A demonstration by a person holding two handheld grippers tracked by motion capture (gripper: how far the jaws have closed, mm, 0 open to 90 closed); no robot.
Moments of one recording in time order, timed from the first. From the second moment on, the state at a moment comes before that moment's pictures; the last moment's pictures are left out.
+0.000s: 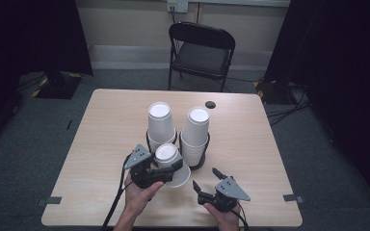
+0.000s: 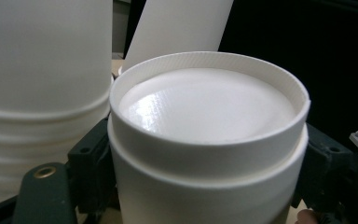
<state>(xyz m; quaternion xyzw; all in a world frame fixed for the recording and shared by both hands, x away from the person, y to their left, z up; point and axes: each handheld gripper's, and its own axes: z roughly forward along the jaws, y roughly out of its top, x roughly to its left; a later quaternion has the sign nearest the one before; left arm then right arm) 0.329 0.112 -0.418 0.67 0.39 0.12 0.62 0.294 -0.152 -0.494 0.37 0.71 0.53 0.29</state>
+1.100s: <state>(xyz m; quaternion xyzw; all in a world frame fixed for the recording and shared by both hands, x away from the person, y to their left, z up) 0.327 0.130 -0.456 0.58 0.45 -0.07 0.67 0.281 -0.123 -0.488 0.24 0.70 0.61 0.27</state>
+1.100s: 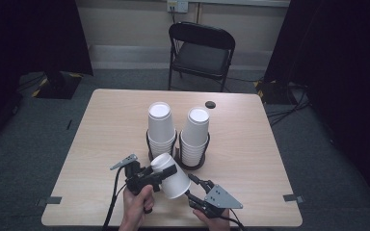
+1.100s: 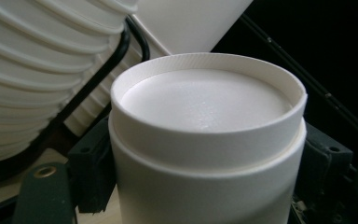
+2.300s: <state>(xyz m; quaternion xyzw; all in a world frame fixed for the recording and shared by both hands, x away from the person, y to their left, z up) 0.334 0.133 -0.442 0.59 0.42 -0.01 0.69 0.286 -0.122 -0.484 0.24 0.68 0.63 0.29</state>
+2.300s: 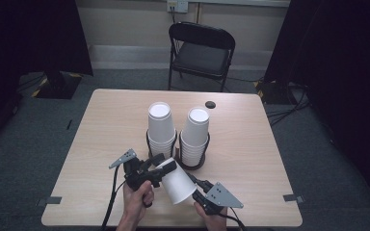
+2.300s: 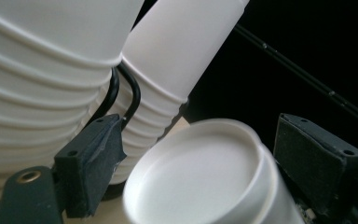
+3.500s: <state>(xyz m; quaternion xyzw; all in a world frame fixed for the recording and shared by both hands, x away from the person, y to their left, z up) 0.327 0.135 -0.439 0.72 0.33 0.25 0.55 0.298 -0.141 -0.483 0.34 0.74 0.53 0.23</state>
